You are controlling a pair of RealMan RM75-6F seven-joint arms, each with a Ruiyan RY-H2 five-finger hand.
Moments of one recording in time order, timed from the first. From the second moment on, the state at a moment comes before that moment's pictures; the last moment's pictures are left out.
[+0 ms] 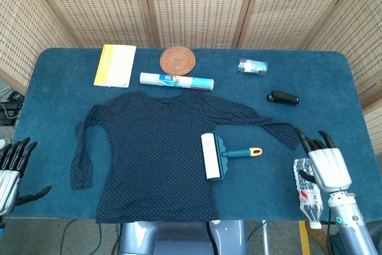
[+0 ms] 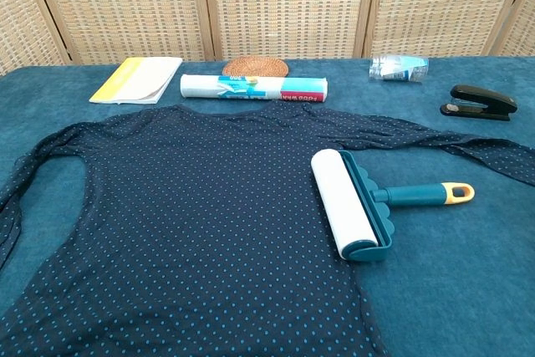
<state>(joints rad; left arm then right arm) -0.03 -1.12 0.00 -1.66 1.59 1.54 0.06 0.25 -1.11 0.14 -1.76 -1.47 1.28 -0.37</state>
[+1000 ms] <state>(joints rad) -0.06 -1.13 -0.02 -1.65 1.50 1.48 0.09 0.74 -1.52 0.17 -1.59 -0.73 0.97 -0.83</state>
